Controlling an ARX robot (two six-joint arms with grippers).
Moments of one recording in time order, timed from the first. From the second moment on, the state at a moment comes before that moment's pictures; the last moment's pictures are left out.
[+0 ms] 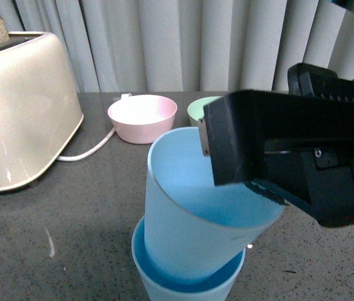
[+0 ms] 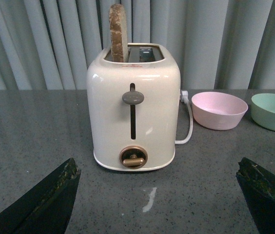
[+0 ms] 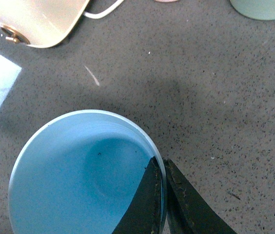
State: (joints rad) left arm 0.00 0.01 0.01 0.00 0.00 0.00; right arm 0.59 1.26 0.81 -0.25 -0.08 0.30
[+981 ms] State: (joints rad) left arm 0.00 0.01 0.01 0.00 0.00 0.00; right arm 0.27 0.67 0.26 0.41 0.28 0.03
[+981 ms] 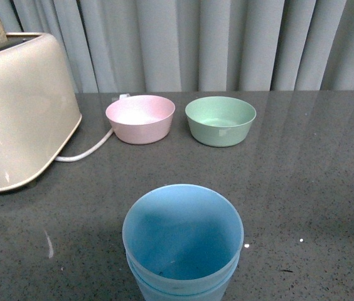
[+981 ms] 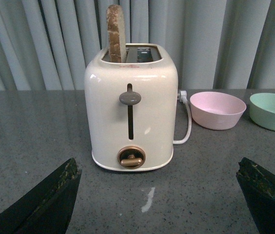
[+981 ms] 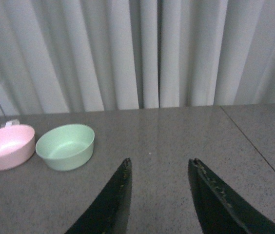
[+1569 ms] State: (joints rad) left arm 0.00 0.01 0.01 0.00 0.00 0.00; right arm 0.09 0.45 0.10 0.34 0.09 0.01
